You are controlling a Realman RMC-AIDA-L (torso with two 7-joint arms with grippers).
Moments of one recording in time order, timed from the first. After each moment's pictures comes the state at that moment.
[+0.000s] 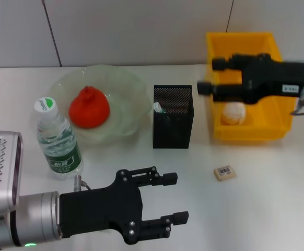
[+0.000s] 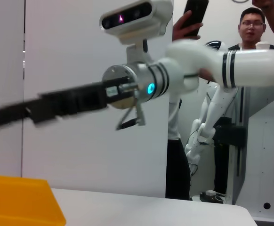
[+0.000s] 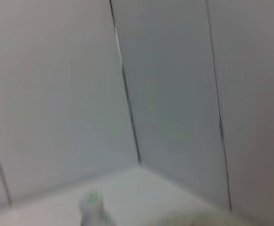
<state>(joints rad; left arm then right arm) -0.32 -2.06 1.49 0.65 1.27 1.53 -0.99 0.48 2.07 2.17 1.17 1.34 -1.45 1.80</state>
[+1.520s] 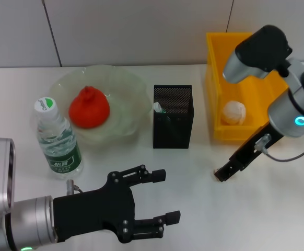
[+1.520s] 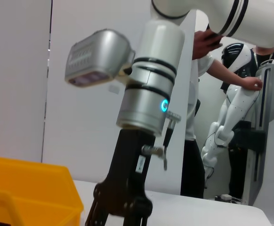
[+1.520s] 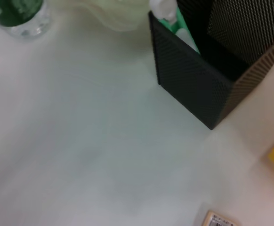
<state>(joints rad) -0.32 -2.07 1.44 0.57 1.27 1.53 -0.95 0.75 2.06 1.76 1.20 0.54 -1.57 2.64</state>
